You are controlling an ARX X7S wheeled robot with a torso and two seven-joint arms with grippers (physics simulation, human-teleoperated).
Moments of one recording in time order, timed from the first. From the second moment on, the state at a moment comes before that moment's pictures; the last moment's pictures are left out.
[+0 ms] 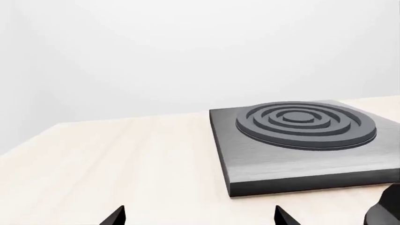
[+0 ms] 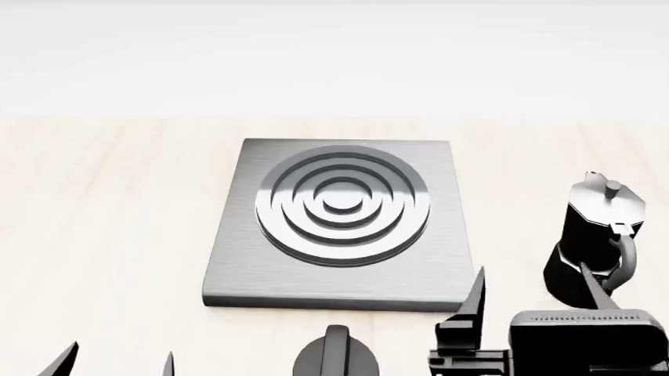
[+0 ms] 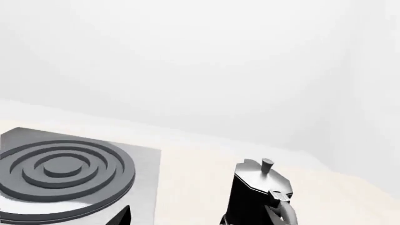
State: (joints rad) left arm -0.01 -0.10 0.12 -0.03 -0.02 0.09 -0.08; right arm 0.19 0.21 0.02 -0.23 -0.03 0.33 0.05
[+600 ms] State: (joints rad) left arm -0.01 -0.13 0.15 -0.02 -0.05 0.07 -0.11; right arm 0.23 0.31 0.14 -0.34 -0.05 0.52 0.07
